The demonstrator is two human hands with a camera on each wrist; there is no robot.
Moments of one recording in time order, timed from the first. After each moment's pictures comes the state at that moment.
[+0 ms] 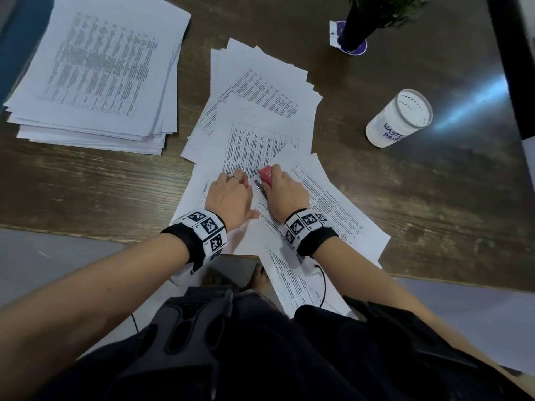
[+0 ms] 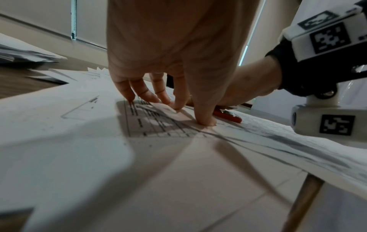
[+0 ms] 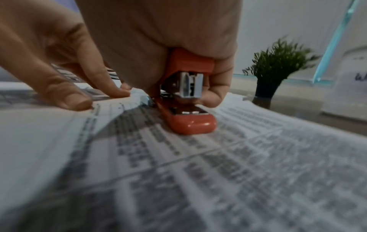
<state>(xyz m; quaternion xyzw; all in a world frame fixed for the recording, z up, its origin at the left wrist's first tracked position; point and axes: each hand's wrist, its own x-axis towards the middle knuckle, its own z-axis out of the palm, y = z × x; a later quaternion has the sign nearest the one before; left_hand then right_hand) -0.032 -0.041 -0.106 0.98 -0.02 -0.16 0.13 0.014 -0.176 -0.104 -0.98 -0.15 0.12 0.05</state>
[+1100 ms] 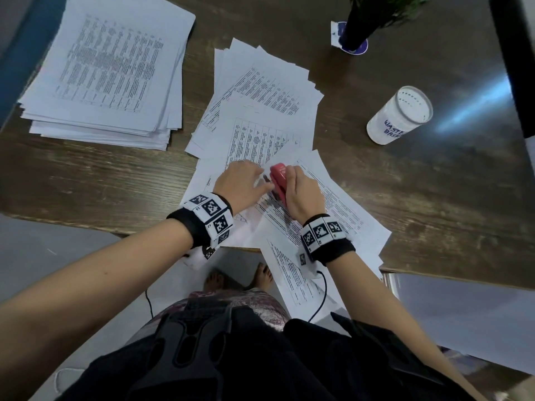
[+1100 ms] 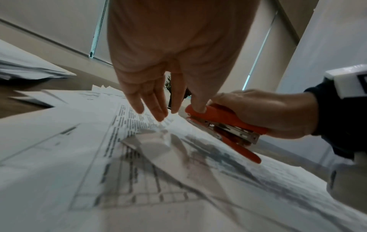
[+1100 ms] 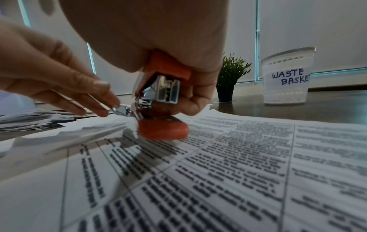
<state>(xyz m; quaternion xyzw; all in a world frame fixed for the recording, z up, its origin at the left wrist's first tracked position) -0.024 -0.047 -0.085 0.92 0.06 -0.11 0.37 0.001 -0.204 -0.084 -0.96 -0.07 0.11 0.25</state>
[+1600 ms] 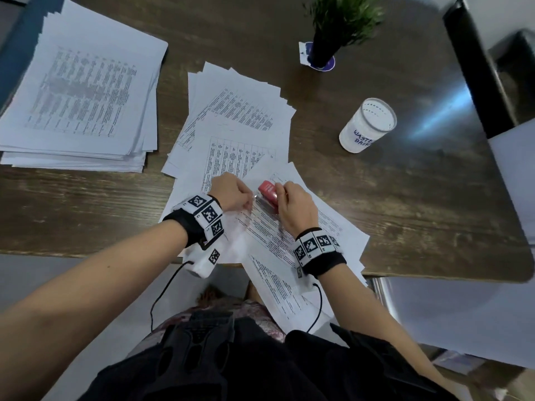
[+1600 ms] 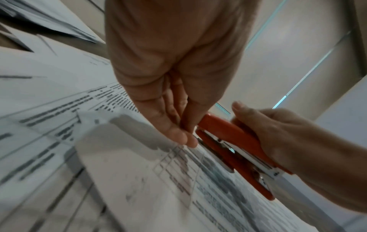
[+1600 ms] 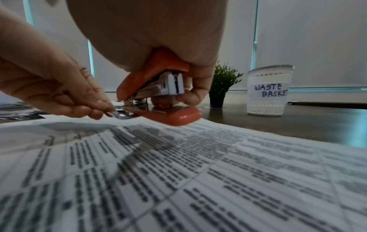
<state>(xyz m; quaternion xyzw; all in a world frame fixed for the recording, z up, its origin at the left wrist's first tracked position) 0.005 -0.062 -0.083 0.85 0.12 -0.20 0.47 0.003 -0.236 -0.087 -0.97 -0.06 0.03 0.23</state>
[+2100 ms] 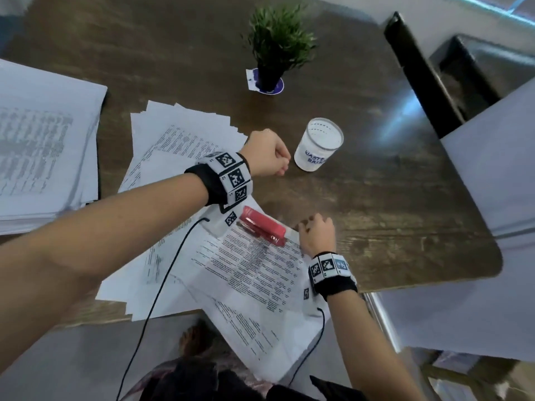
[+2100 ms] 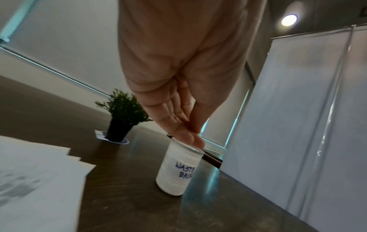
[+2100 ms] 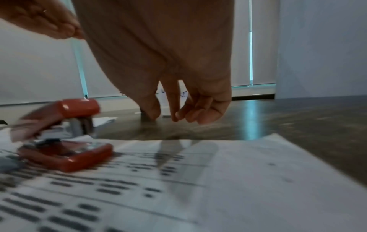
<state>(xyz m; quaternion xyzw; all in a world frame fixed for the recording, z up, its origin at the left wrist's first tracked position) 0.139 -0.179 0.016 0.88 -0.10 -0.12 0.45 0.038 -0.368 -0.099 -0.96 0.18 0.08 0.19</state>
